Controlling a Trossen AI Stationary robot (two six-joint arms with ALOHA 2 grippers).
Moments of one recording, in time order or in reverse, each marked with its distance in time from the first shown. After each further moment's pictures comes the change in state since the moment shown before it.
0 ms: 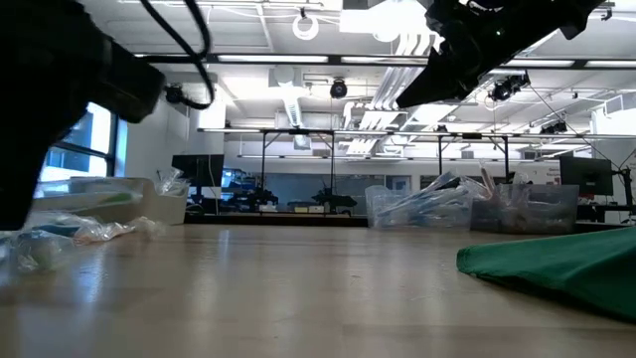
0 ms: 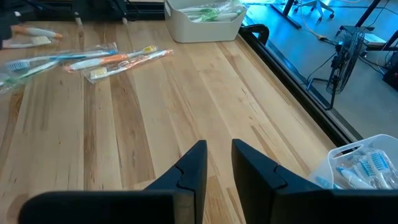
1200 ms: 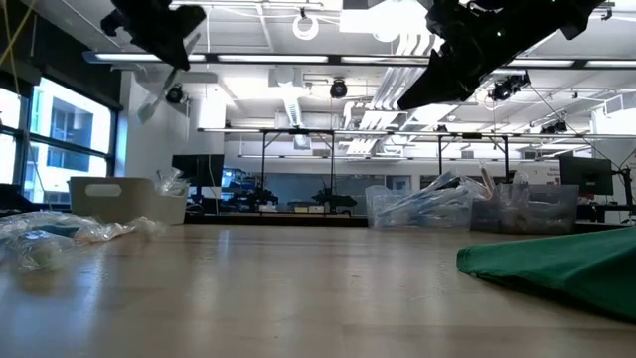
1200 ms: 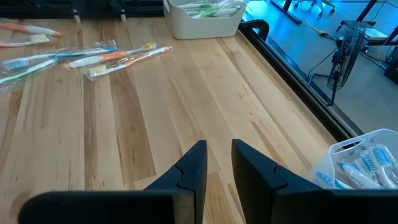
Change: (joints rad) left arm 0.573 -0.690 0.000 -0.255 -0.975 0.732; right arm 0.000 0.000 0.000 -0.014 0.000 0.018
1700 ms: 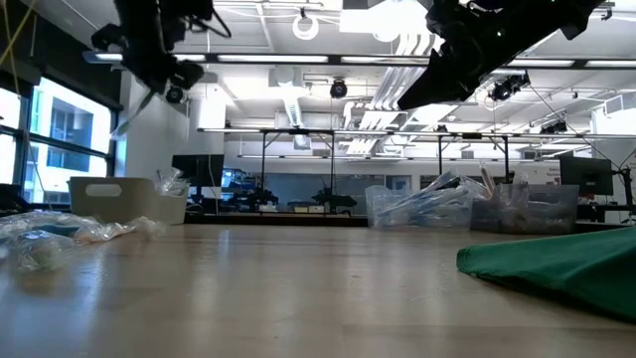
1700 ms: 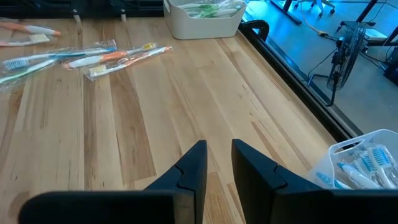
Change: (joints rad) left arm 0.427 0.102 -0.003 -0.034 -0.148 0.000; right arm 0.000 0.000 0.000 0.000 0.000 -0.003
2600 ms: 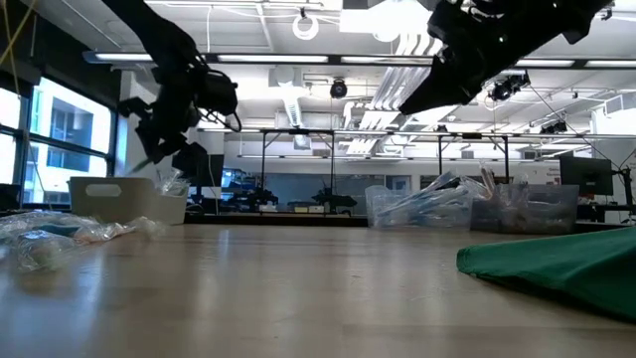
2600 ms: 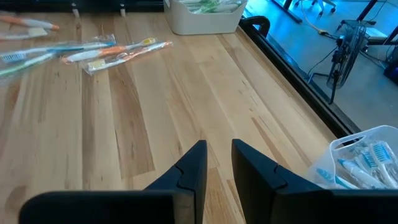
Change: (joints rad) left arm 0.360 0.430 -0.002 0.162 0.212 0.106; right arm 0.000 0.000 -0.018 0.009 0.000 -0.003
